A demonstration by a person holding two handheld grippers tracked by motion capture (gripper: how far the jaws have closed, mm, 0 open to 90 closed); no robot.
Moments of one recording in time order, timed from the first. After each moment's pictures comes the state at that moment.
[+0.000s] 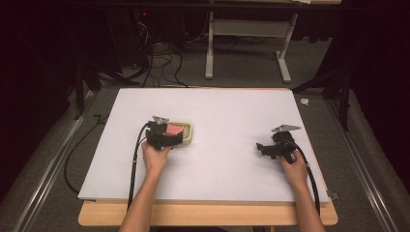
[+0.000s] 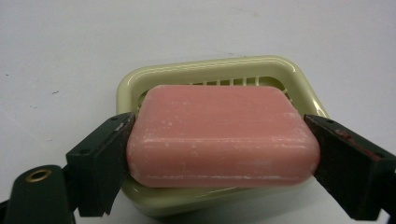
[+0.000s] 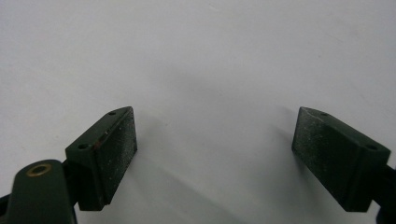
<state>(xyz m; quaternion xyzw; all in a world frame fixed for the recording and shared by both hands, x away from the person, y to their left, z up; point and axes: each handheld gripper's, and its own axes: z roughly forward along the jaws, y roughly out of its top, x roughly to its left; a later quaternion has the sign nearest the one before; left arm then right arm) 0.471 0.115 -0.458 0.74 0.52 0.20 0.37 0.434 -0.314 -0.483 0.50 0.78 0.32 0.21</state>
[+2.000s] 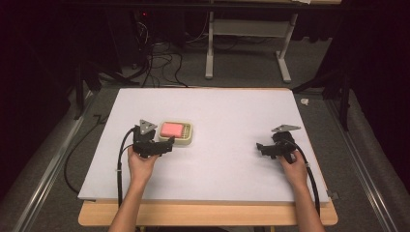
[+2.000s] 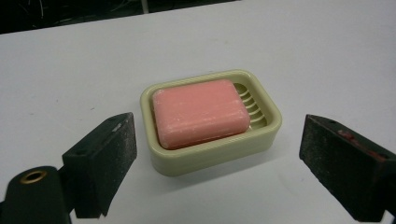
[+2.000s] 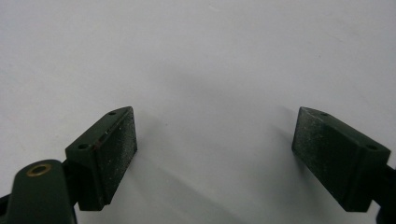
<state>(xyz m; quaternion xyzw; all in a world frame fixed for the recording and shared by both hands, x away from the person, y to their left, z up) 0.419 0.146 -0.418 0.75 0.47 0.23 0.41 0.434 -0.314 -0.483 0.50 0.78 0.32 0.21</state>
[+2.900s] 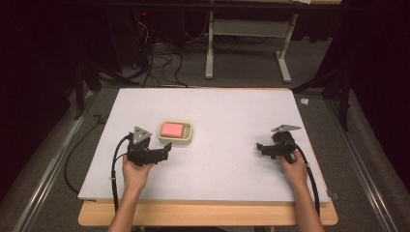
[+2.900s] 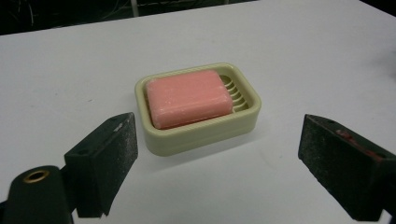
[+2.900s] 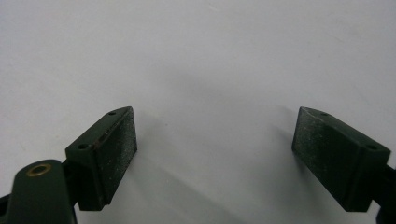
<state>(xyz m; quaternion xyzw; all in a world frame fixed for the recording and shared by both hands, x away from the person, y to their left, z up) 0.391 0.157 -0.416 0.75 0.45 0.22 0.43 0.434 -0.314 -0.483 0.50 0.78 0.32 0.21</state>
